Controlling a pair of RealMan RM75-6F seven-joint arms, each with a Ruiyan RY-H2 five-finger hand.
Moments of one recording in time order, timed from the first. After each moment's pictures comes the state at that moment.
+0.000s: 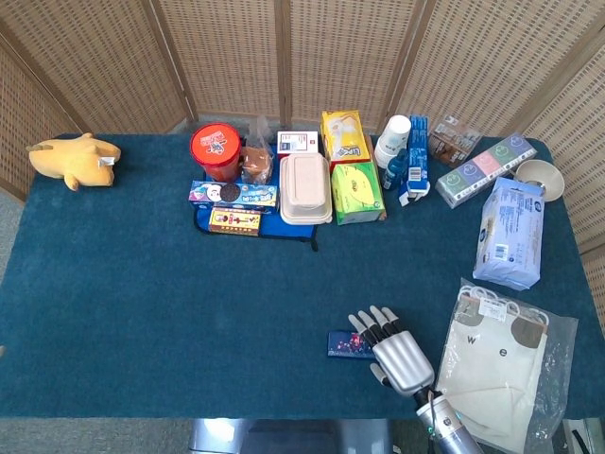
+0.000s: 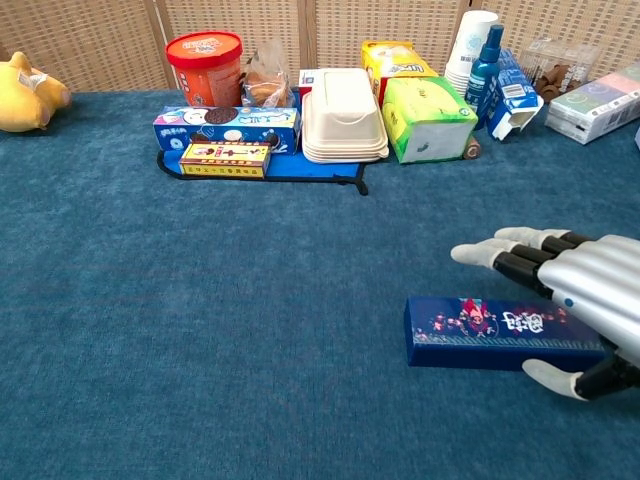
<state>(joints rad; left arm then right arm) 0.09 -1.25 -0.06 -1.13 1.58 1.83 -0.73 0.26 -1.53 -0.05 -1.71 -1.56 1.18 -0.63</state>
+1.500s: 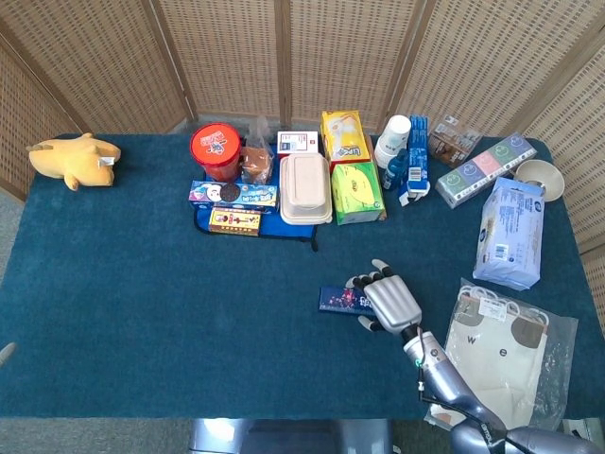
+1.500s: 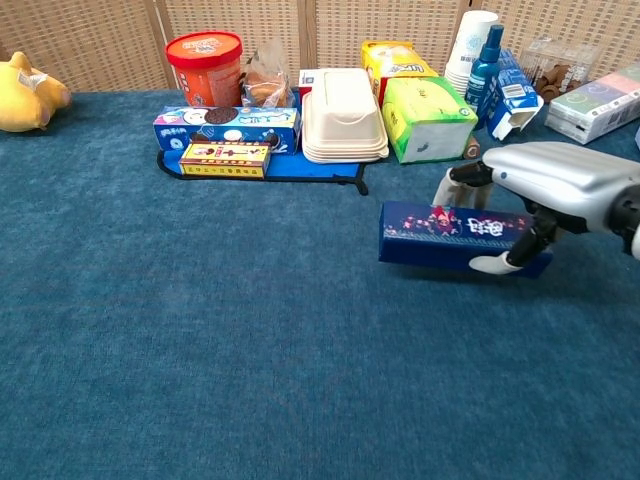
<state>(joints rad) 0.07 -1.24 -0.06 -1.18 1.58 1.78 -0.67 0.51 -1.53 0.18 -1.62 -1.31 0.98 -0.43</state>
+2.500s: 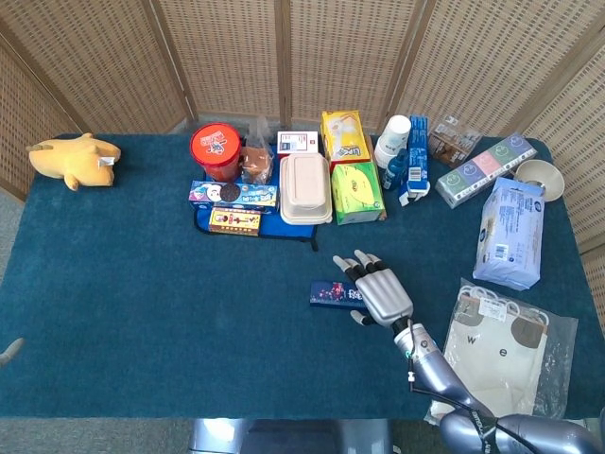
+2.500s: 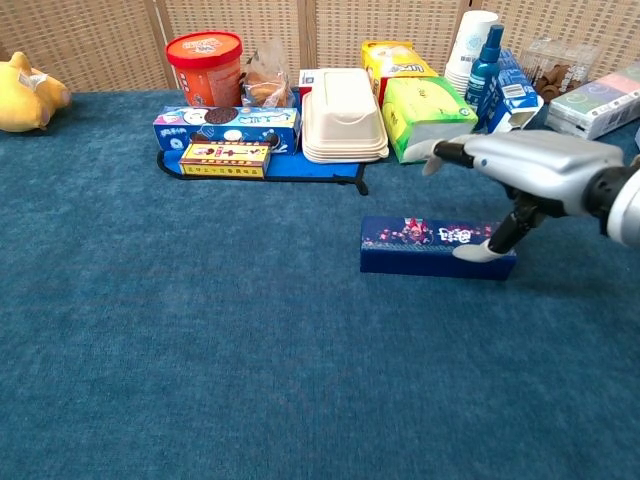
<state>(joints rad) 0.06 -1.25 -0.05 -1.20 1.56 1.73 -0.63 0.58 -1.50 0.17 -1.70 -1.18 1.02 -0.52</state>
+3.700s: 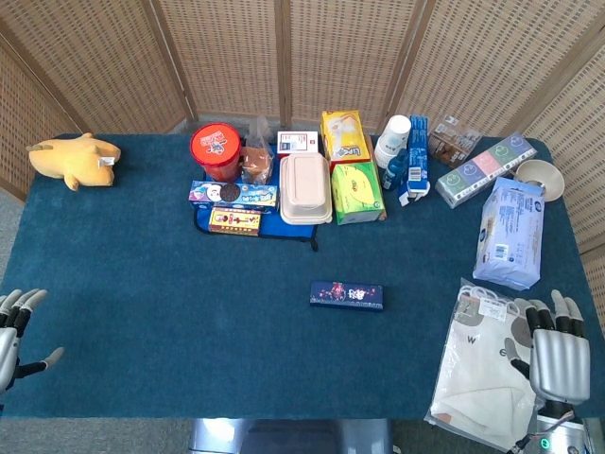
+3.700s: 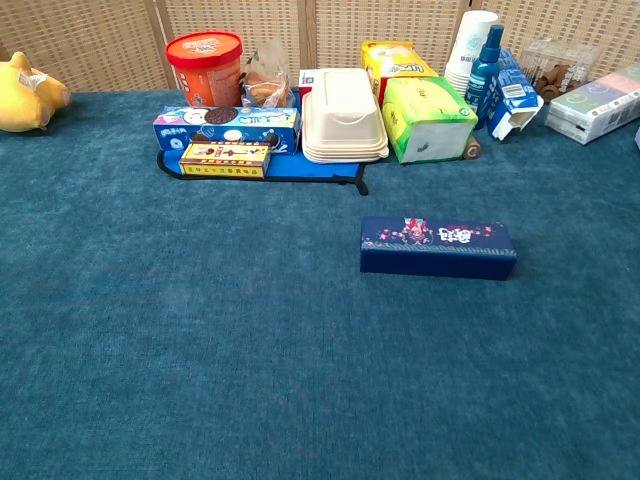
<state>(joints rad) 0.00 -1.30 0.00 -1.29 1.49 1.48 -0.26 0.04 -1.30 -0.01 -1.73 -1.39 1.73 -0.46</state>
